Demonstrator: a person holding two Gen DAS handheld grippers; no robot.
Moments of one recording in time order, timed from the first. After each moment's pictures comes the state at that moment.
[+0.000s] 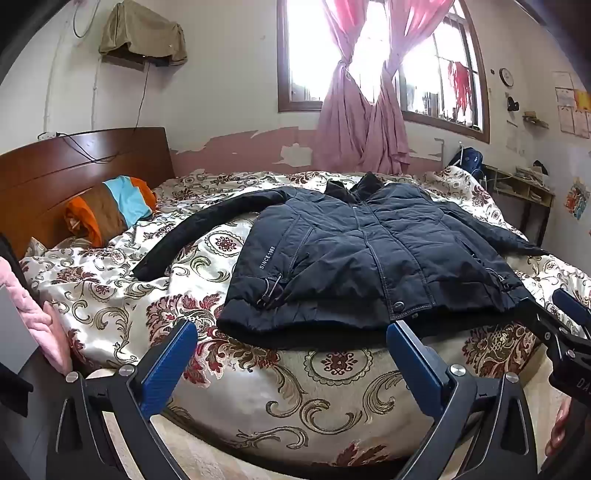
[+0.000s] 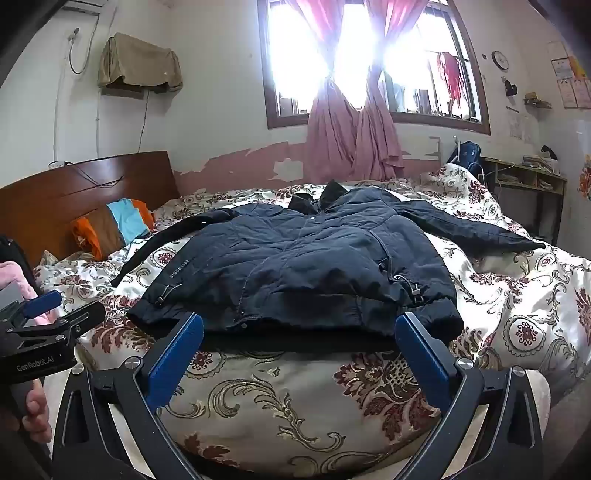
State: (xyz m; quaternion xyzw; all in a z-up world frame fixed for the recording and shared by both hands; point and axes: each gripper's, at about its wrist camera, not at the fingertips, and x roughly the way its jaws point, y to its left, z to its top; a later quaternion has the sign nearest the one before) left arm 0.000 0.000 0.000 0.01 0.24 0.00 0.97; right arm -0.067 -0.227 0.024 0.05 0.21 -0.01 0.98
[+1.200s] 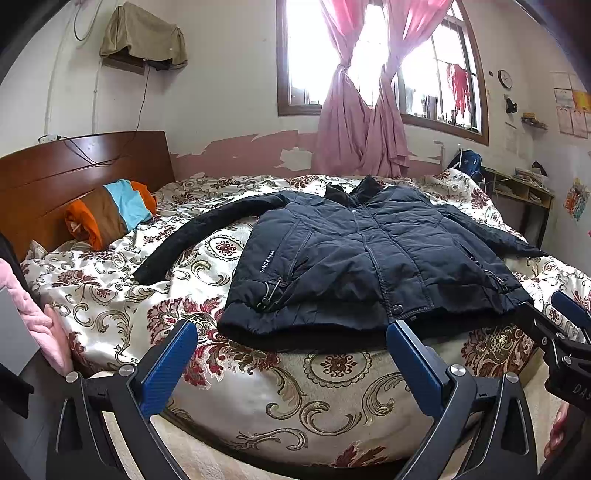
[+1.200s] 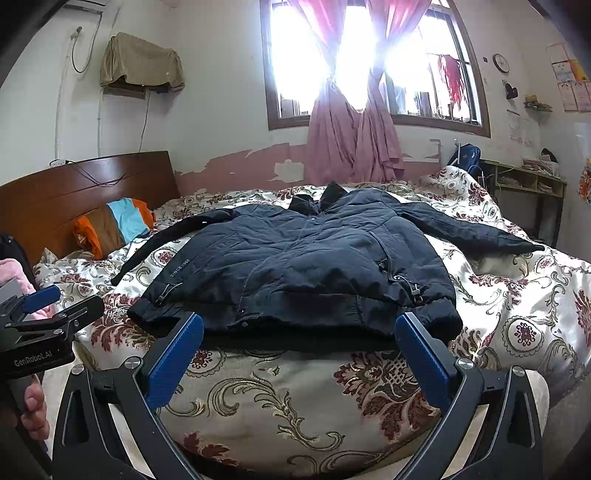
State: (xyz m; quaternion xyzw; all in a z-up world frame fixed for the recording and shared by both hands) left arm 0.003 -0.001 0.001 0.01 0.24 0.00 0.97; right arm -0.070 -0.223 0.023 0.05 0.21 -0.01 0.98
